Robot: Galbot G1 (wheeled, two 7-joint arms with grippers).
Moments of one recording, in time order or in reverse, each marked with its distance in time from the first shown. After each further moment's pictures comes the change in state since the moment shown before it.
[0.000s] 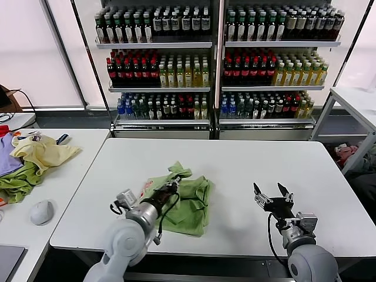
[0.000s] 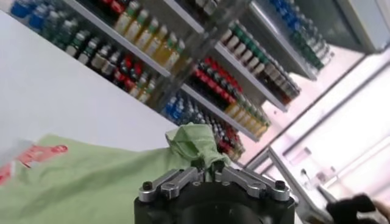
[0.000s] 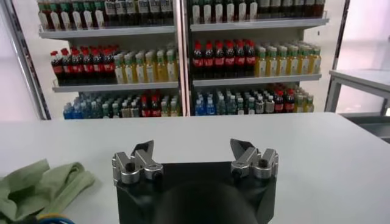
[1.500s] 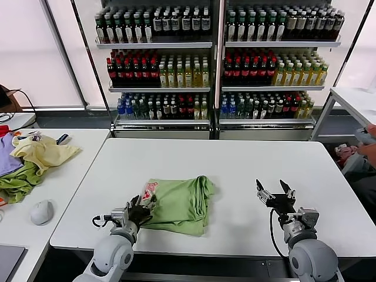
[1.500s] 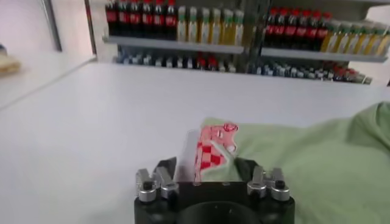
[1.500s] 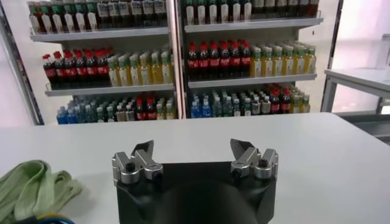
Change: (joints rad) left arm 0.094 0.127 -0.050 0.162 0.479 0.016 0.012; right arm 0.035 0.001 0.013 -0.037 0.015 0.005 -0.002
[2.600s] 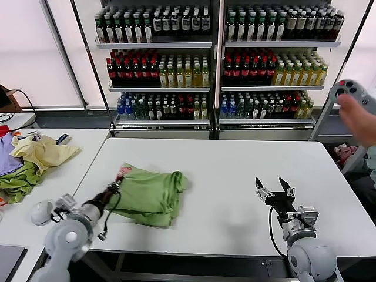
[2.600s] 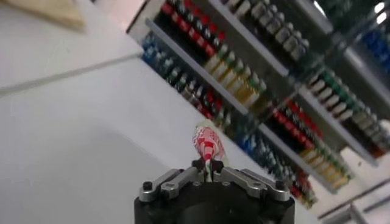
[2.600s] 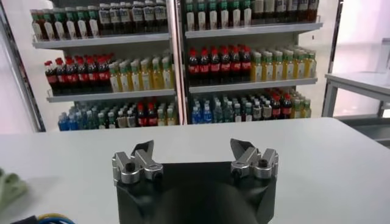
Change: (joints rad) left arm -0.005 0.073 -0.352 -0.073 -0.745 -0.019 -0.022; right arm 0.013 0.005 -0.003 -0.002 0.000 0.012 0.000
